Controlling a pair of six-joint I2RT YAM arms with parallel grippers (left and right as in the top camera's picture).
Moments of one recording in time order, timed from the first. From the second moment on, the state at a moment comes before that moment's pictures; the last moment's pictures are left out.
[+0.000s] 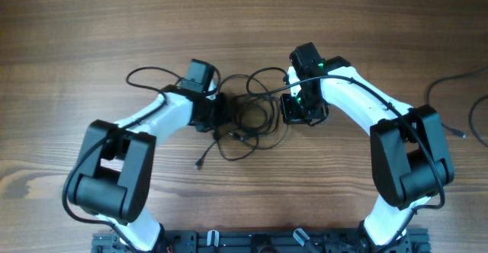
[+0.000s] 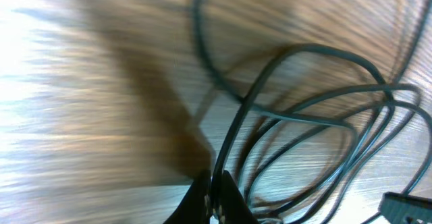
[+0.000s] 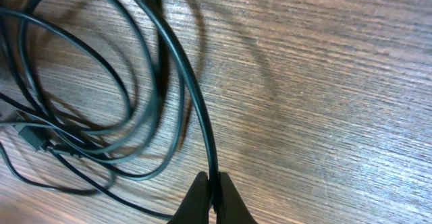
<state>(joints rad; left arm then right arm) -0.31 1.83 0.97 -0.44 0.37 -0.69 0.37 1.92 1.24 -0.86 -0.29 0.25</state>
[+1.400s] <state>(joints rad) 0.24 1.52 0.97 -0.68 0.49 -0.49 -0.35 1.30 1.48 -0.89 -0.15 0.44</state>
